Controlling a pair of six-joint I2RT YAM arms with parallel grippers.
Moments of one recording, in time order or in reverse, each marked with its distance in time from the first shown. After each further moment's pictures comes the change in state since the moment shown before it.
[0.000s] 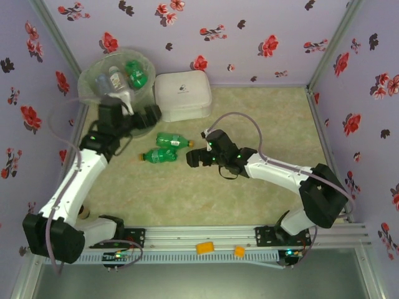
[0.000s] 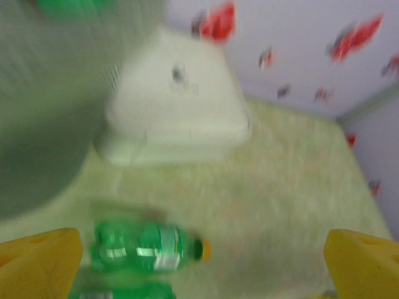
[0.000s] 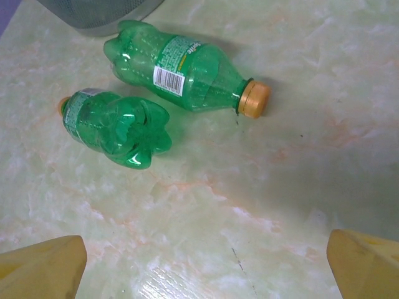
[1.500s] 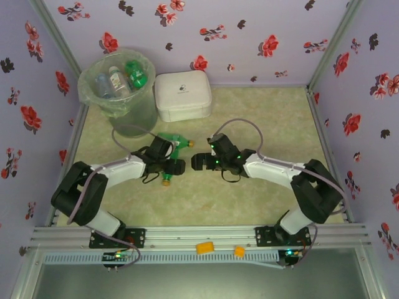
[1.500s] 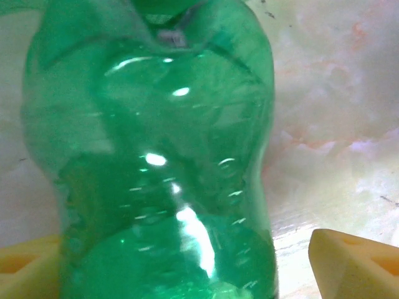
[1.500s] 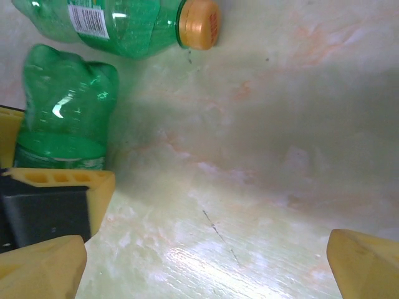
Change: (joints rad) left arm -0.302 0.364 -0.286 0.118 -0.142 0.109; right arm -0.049 0.038 -0.067 -0.011 -0.067 0.138
